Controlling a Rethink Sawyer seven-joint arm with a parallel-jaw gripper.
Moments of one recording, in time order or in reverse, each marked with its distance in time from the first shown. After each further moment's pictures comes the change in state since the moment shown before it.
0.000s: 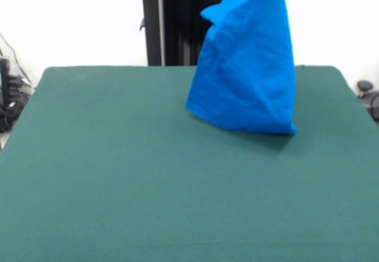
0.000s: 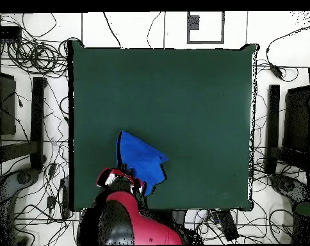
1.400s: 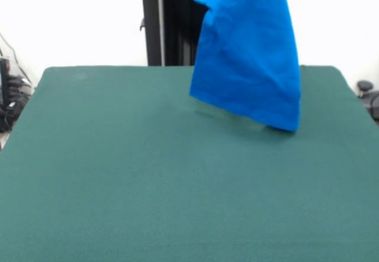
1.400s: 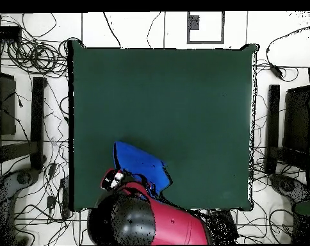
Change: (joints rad) arm 0.012 0.012 -0.116 -0.236 -0.096 0.502 0.000
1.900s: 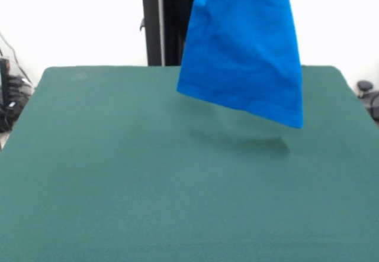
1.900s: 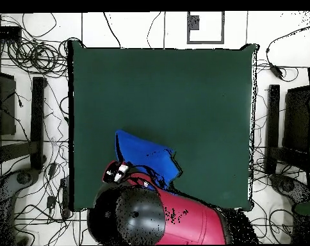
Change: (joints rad) arm 0.009 0.000 -0.040 -0.168 -0.047 0.173 0.003
